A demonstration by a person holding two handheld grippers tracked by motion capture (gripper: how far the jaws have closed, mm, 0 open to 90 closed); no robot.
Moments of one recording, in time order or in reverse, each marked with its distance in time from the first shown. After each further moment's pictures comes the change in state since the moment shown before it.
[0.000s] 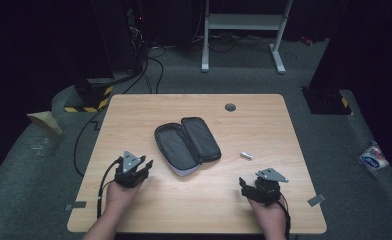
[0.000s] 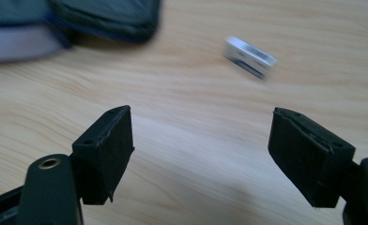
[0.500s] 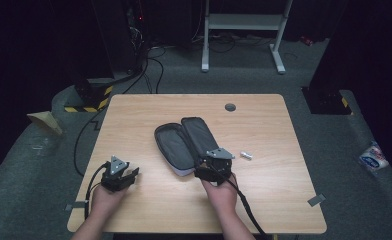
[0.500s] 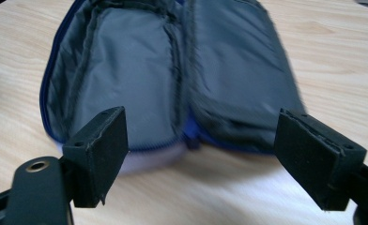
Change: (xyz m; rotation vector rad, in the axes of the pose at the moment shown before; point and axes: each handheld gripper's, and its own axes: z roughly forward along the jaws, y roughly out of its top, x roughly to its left) left arm 0.032 -0.038 0.012 0.118 -0.010 -0.011; right arm 0.107 0.072 0.070 -0.003 0.084 -0.006
